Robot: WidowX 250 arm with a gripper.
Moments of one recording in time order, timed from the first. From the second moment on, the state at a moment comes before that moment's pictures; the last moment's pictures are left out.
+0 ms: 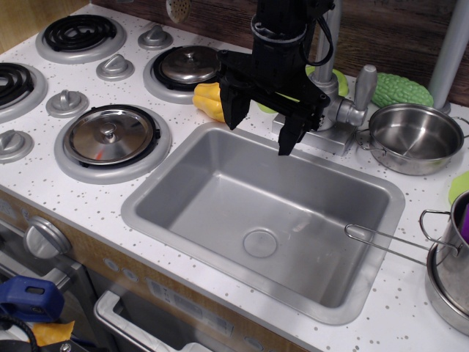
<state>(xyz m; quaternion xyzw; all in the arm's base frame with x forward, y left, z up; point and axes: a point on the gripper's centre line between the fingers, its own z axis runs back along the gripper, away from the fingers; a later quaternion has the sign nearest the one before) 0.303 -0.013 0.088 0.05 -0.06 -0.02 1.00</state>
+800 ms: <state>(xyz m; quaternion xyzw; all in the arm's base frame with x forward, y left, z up) 0.300 -0.037 0.082 0.07 -0.08 -0.04 0.99</state>
